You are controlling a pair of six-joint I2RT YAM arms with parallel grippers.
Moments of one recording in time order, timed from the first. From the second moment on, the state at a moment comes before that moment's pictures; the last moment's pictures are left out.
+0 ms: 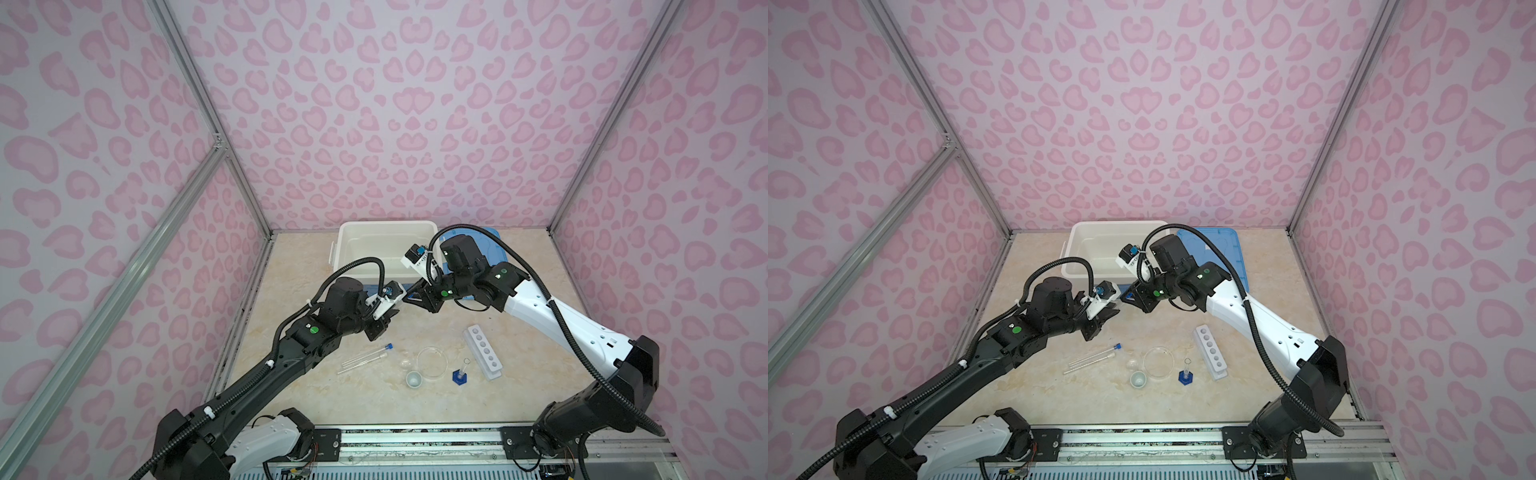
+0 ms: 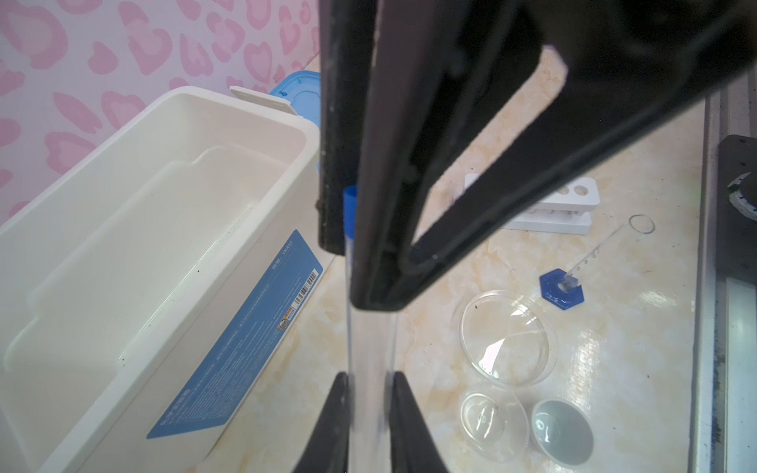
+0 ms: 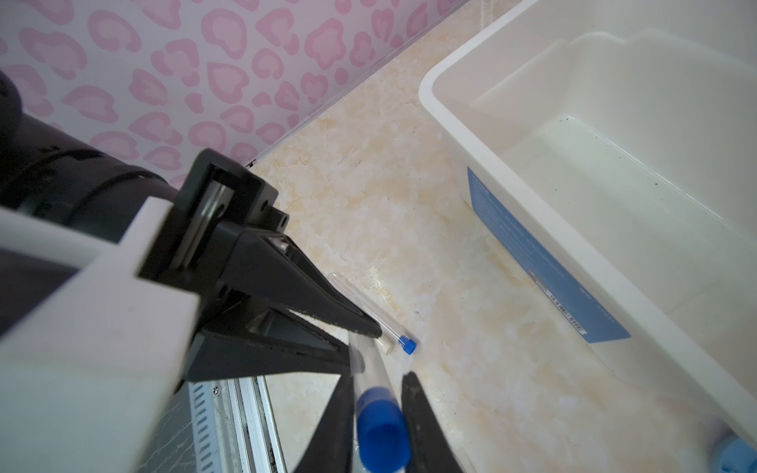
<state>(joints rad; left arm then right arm) -0.63 1.10 0.87 -0.34 0.27 0.36 0.71 1.54 1.46 -0.66 -0.48 0.01</state>
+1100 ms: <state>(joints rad) -0.63 1.02 0.84 -0.29 0.19 0.33 0.72 1.51 1.53 -0.82 -0.27 0.02</state>
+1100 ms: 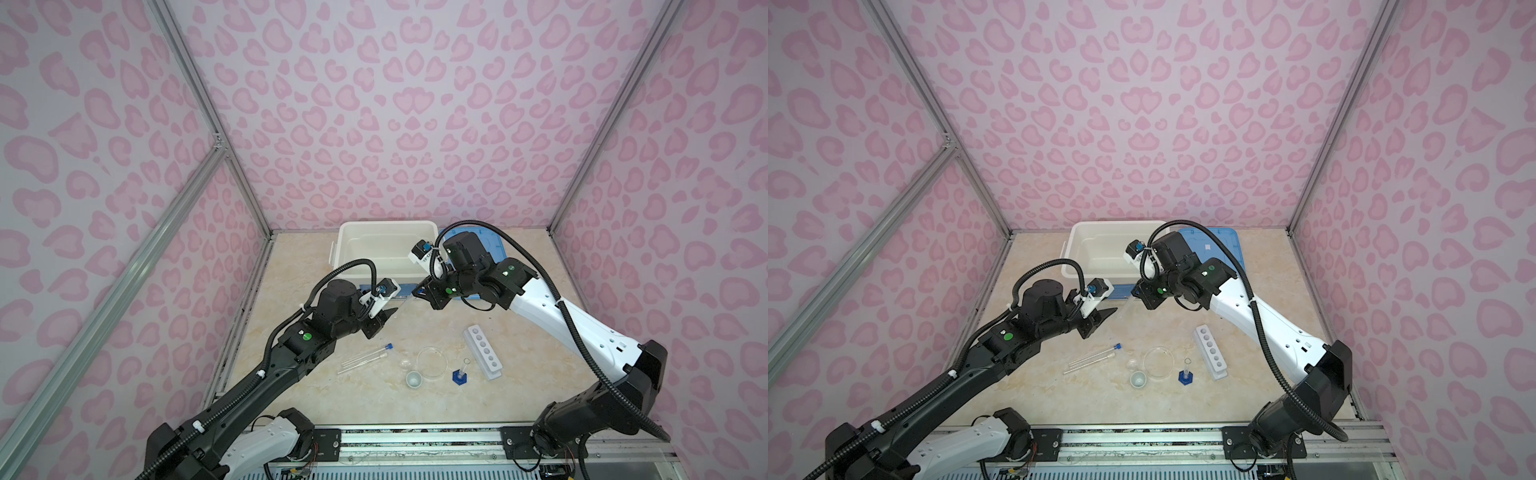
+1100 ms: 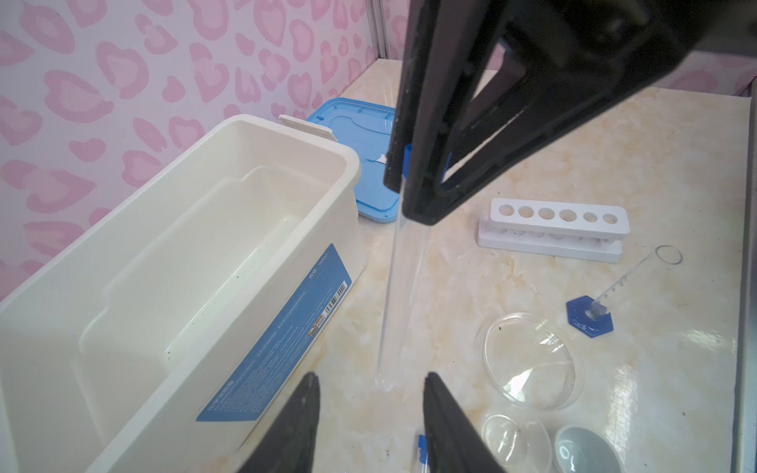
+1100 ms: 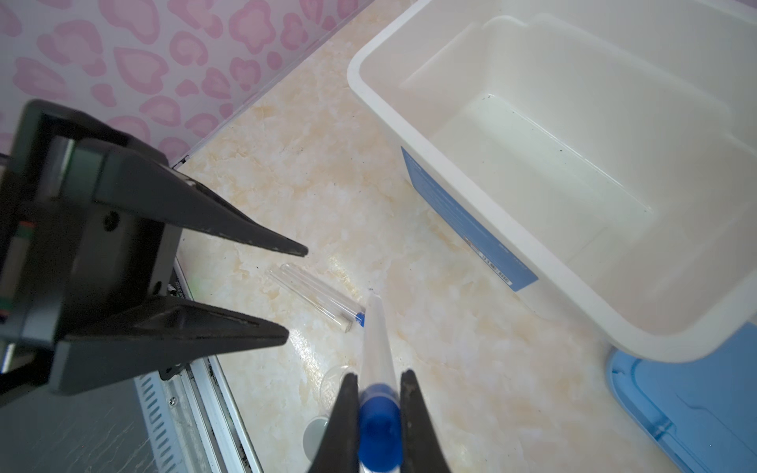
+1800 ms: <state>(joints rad) -0.58 0.99 0.83 -0.22 0.16 0.24 0.61 1.37 1.46 -1.14 0.12 0.10</state>
